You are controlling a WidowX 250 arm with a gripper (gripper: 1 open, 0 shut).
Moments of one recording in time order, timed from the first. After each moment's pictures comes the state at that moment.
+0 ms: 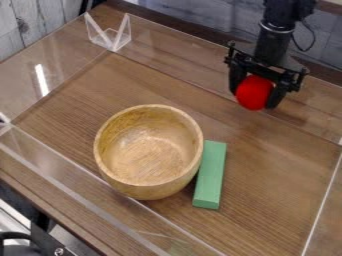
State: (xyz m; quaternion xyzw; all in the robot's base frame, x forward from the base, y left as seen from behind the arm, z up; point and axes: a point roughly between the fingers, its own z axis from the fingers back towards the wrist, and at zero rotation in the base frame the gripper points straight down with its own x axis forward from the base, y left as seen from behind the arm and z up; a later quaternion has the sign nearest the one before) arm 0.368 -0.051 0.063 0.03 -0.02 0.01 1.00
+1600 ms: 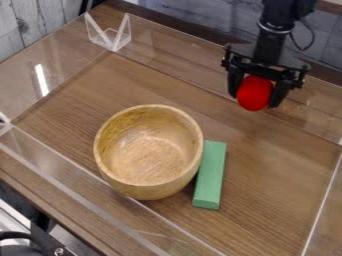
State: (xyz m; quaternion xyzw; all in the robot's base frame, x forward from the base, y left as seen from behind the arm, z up) arm 0.361 -0.053 0.062 0.03 -0.03 0.10 0.99
